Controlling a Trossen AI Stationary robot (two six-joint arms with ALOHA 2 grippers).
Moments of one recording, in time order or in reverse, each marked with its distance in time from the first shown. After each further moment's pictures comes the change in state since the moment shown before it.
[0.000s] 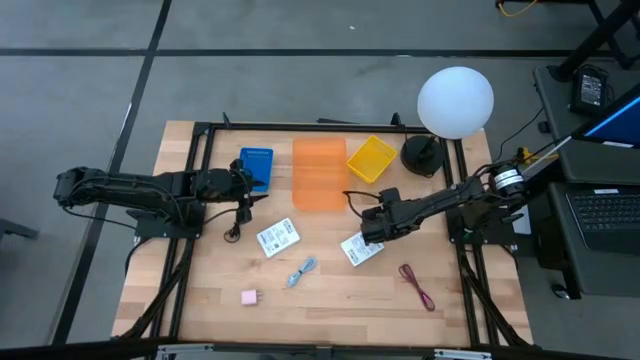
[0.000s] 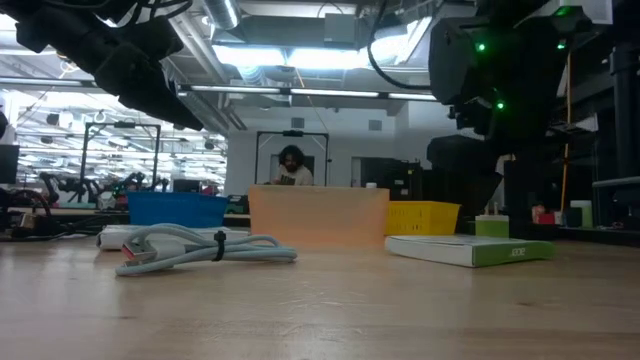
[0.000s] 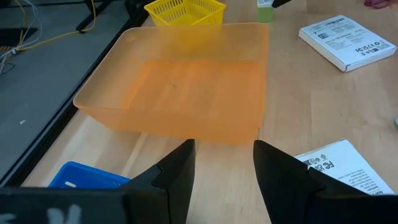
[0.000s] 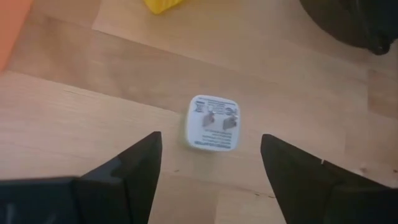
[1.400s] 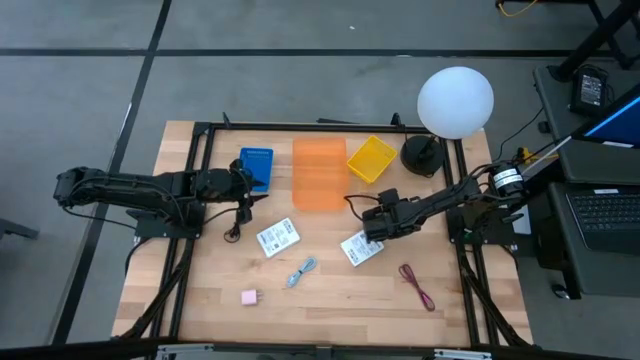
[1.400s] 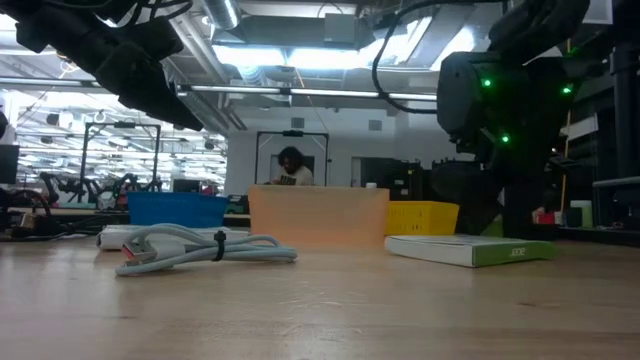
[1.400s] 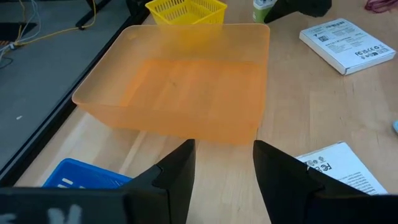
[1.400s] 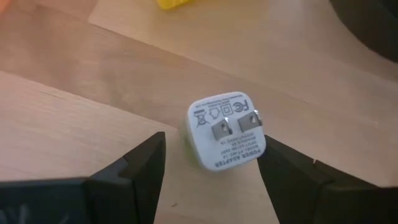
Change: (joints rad) left arm 0.000 0.000 0.000 0.000 0.000 -0.025; right arm -0.030 0.001 -0.158 0.263 0.069 -0.141
